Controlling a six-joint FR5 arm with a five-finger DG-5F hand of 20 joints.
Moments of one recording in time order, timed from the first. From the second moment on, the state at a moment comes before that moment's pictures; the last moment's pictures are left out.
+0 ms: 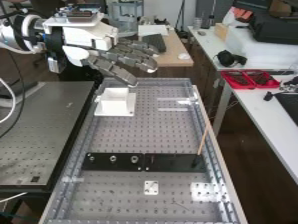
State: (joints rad) arm 1.49 -1.54 -1.89 -2.96 -1.55 -0.70
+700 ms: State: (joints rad) arm 1.31 -1.55 -1.98 -2.93 -1.80 -0.78
